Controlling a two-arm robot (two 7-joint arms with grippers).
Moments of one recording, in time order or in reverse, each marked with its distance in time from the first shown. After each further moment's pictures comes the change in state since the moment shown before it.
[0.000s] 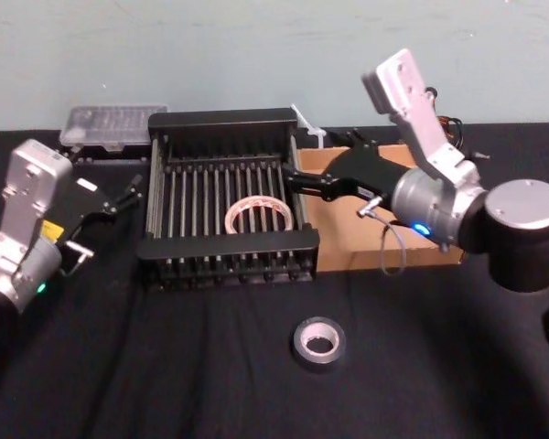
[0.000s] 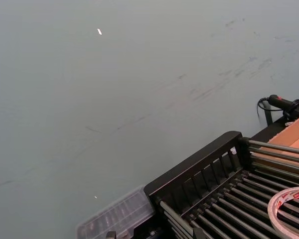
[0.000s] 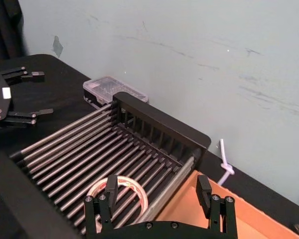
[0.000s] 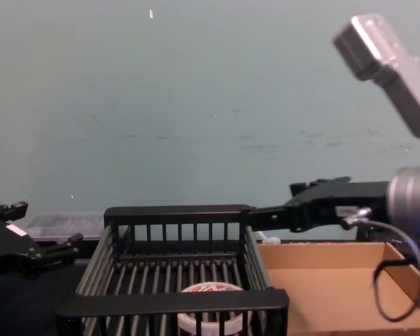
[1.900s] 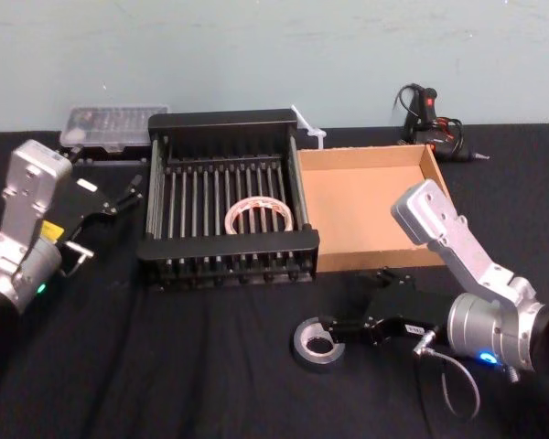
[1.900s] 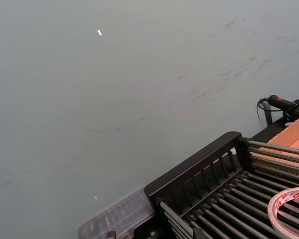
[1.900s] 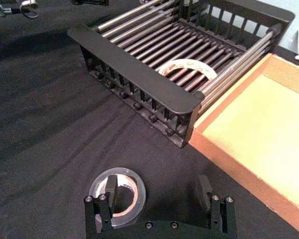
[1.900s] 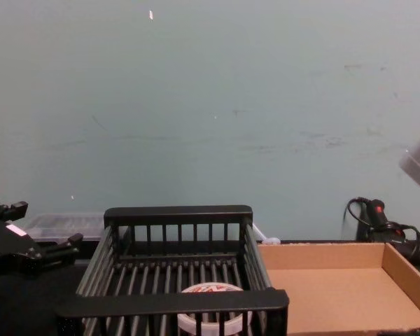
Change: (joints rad) left arm 0.000 0.000 0.000 0.000 0.000 0.000 0.000; right arm -0.283 0.272 -0.018 -0.286 0.139 0.186 0.064
